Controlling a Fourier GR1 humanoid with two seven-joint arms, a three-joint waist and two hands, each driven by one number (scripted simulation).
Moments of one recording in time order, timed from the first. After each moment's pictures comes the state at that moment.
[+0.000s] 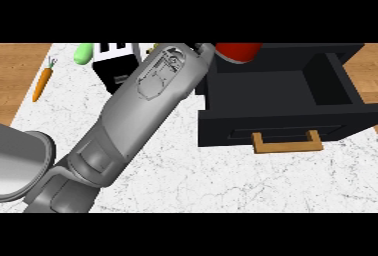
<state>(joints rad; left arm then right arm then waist) -1.34 0.00 -0.24 -0.77 0.19 0.53 0.22 0.26 -0.02 -0.28 -2.20 -0.12 0.21 0.13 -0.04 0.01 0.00</state>
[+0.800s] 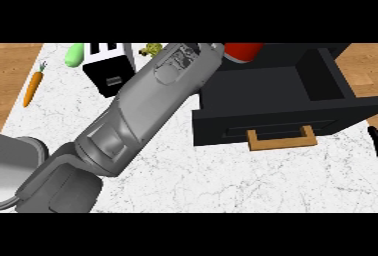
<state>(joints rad) -1.48 0.00 -0.39 -0.49 0.39 0.58 0.10 0.19 -0.03 -0.26 -2.15 -0.09 0.20 0.13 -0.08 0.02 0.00</state>
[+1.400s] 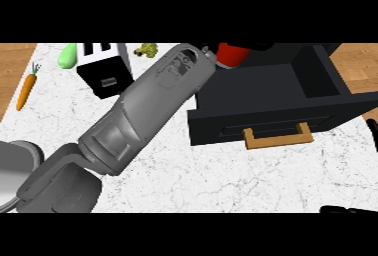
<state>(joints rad) -1.47 0.00 -0.50 -0.39 0.45 0.62 0.00 0.14 -0.05 -0.27 -2.14 -0.10 0.20 0.15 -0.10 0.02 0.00</state>
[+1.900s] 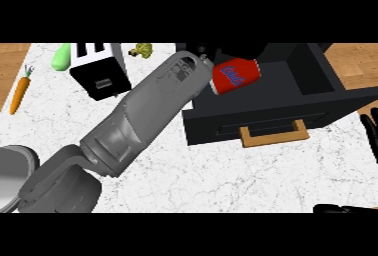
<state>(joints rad) -1.44 0.00 -0.59 -0.37 0.49 0.69 -0.02 0.11 -0.05 -0.23 -2.14 -0.07 0.19 0.16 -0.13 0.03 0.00</state>
